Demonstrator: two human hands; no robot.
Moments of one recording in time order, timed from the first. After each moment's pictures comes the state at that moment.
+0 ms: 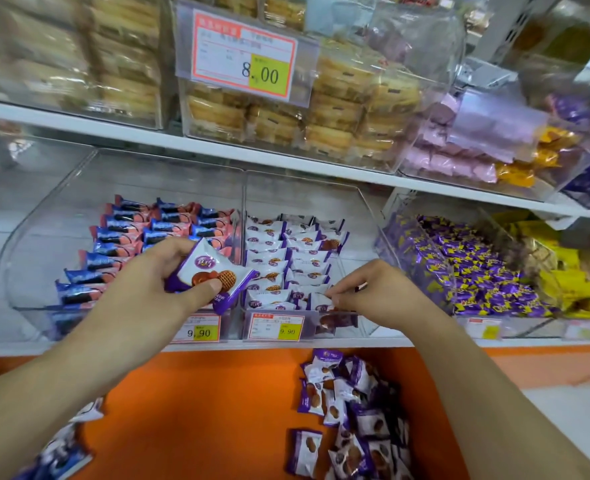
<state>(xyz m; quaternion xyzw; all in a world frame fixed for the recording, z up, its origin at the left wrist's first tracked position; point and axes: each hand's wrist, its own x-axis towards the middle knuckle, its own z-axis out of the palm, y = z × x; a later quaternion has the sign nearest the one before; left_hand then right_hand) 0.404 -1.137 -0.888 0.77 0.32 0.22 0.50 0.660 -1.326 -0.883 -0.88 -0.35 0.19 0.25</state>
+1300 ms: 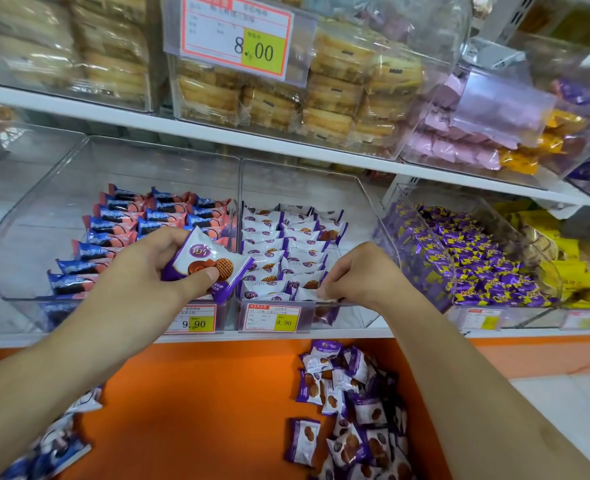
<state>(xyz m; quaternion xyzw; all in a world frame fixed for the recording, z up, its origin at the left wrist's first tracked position) 0.407 -1.137 -0.890 0.75 0.34 0.22 0.52 0.659 -1.298 -0.894 -0.90 -0.29 0.20 0.25</state>
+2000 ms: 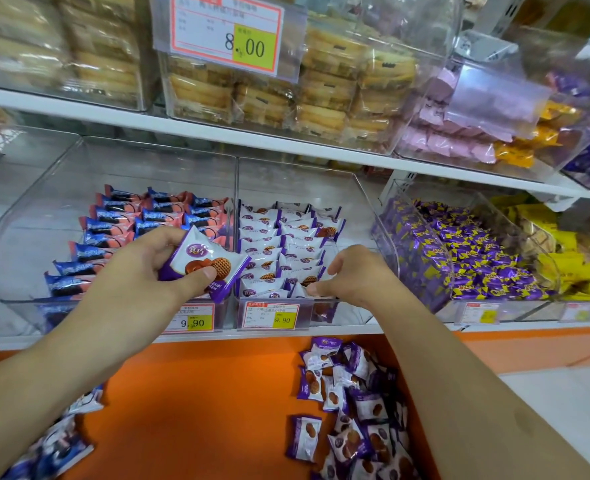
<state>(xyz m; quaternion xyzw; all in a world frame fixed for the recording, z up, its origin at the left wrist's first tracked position) 0.407 -1.138 -0.889 0.75 0.34 0.21 0.53 0.655 -1.293 -0.895 -0.93 -0.28 0.18 0.16</state>
